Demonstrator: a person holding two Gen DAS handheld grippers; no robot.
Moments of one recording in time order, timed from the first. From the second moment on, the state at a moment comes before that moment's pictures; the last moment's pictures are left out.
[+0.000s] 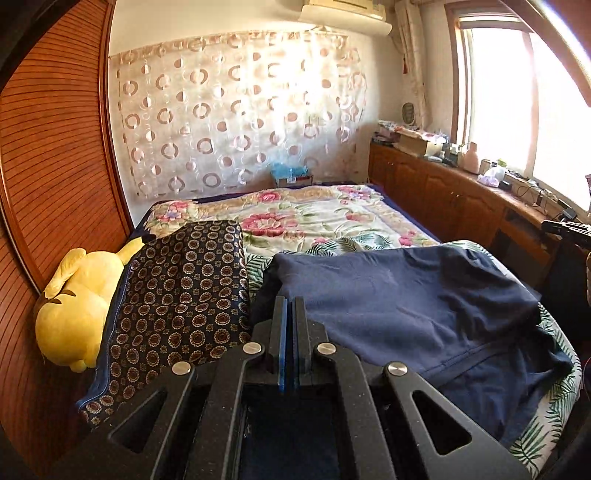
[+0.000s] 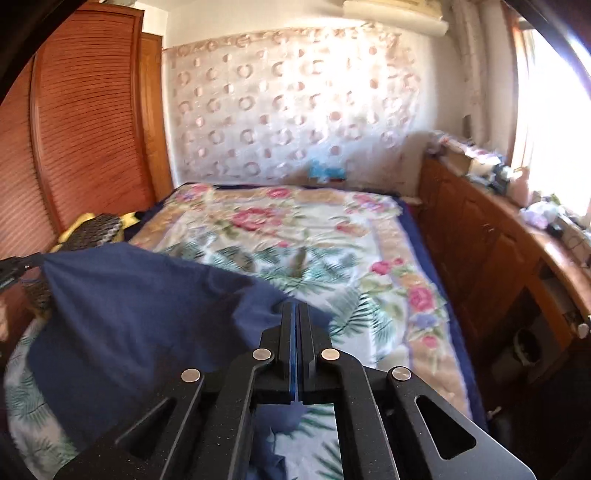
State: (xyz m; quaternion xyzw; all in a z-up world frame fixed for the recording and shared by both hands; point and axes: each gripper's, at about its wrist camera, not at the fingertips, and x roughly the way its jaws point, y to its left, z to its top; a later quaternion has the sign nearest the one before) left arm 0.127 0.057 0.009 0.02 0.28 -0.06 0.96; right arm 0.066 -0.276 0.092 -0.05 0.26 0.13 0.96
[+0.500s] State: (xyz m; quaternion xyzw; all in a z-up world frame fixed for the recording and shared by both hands) left arm 0.090 0.043 -0.003 0.03 0.28 -0.06 0.96; right arm 0.033 -0.262 -0.011 -0.06 0.35 0.15 0.92
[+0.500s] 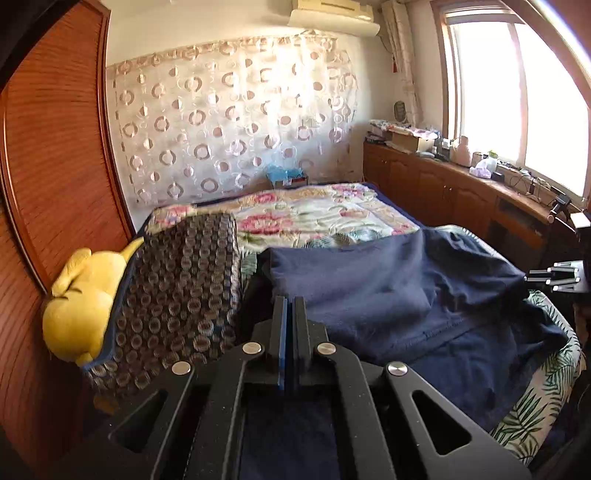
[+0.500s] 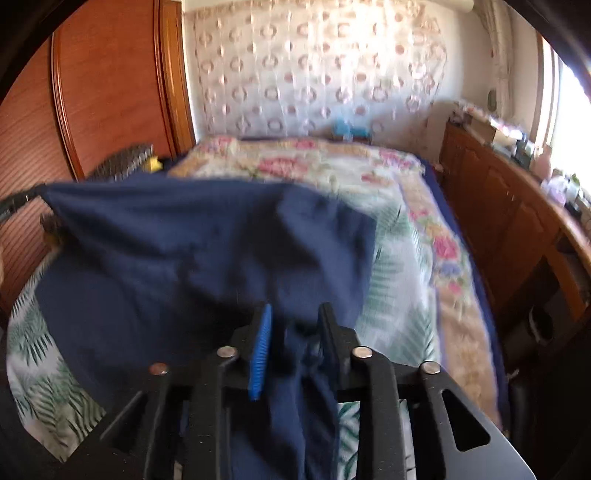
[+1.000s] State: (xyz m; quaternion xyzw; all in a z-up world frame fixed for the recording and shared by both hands) left arm 0.091 0.047 -0.037 0.01 0.31 -0.06 0.95; right arm 0.036 -0.279 -0.031 -0.04 0.37 0.11 0.92
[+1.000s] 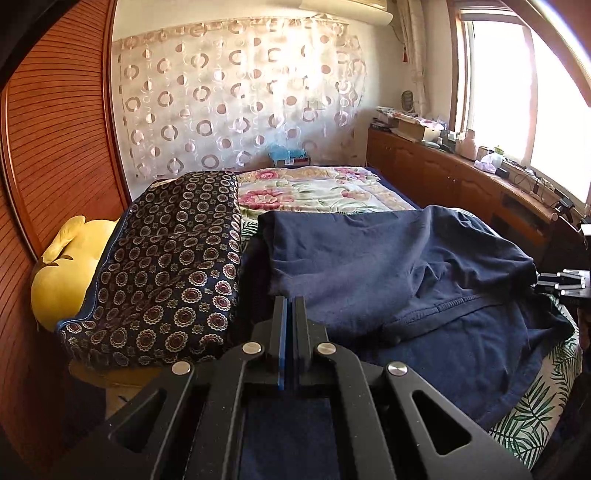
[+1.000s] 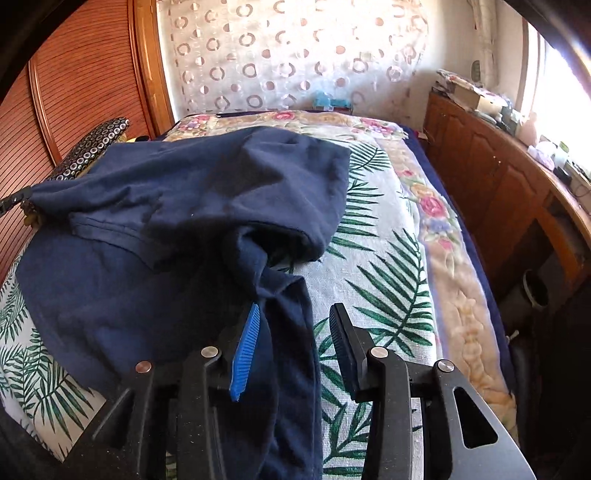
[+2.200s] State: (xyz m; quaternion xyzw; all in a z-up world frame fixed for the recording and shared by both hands) left arm 0.114 0.039 -0.011 0.02 0.29 -0.06 0.96; right arm 0.051 -0.234 -0.003 -0.04 0.33 0.20 0.92
